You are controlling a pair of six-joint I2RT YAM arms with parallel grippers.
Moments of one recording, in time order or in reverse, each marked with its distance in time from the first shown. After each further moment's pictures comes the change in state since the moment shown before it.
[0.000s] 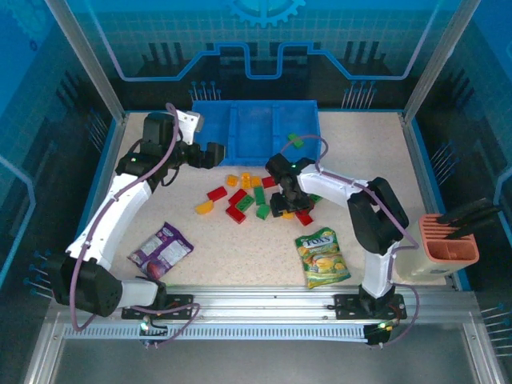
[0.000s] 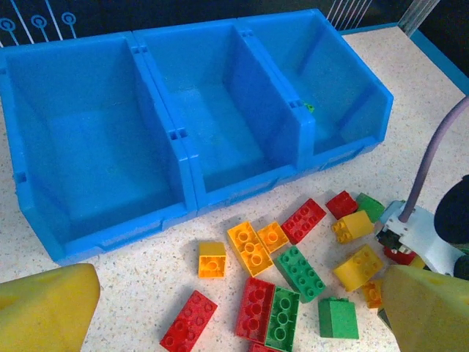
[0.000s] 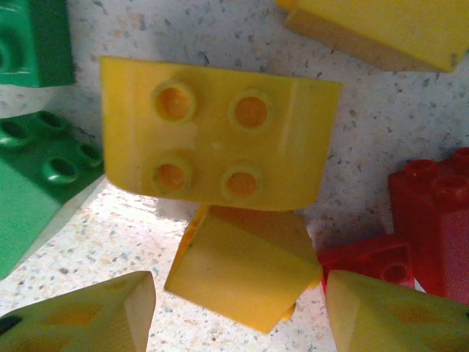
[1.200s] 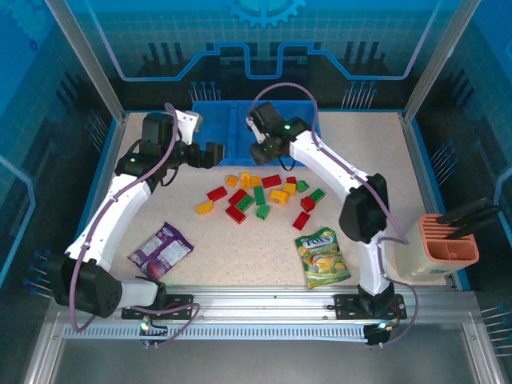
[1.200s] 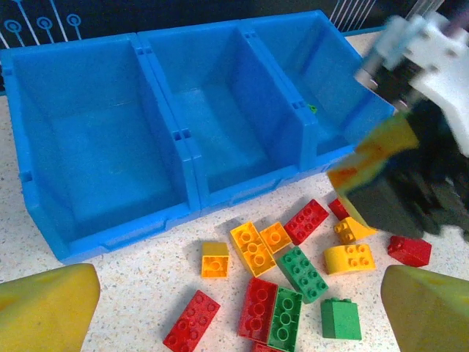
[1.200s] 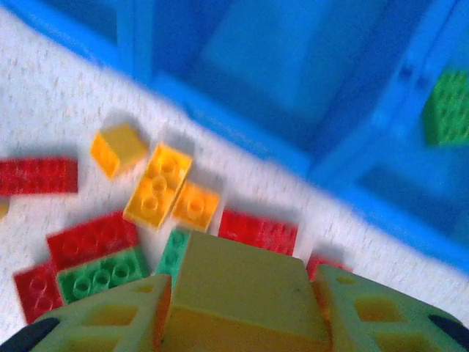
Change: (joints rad) left arm 0.006 -0.006 0.000 0.000 -0.008 0.002; right arm -0.007 0.197 0.710 -0.052 0.118 -0.349
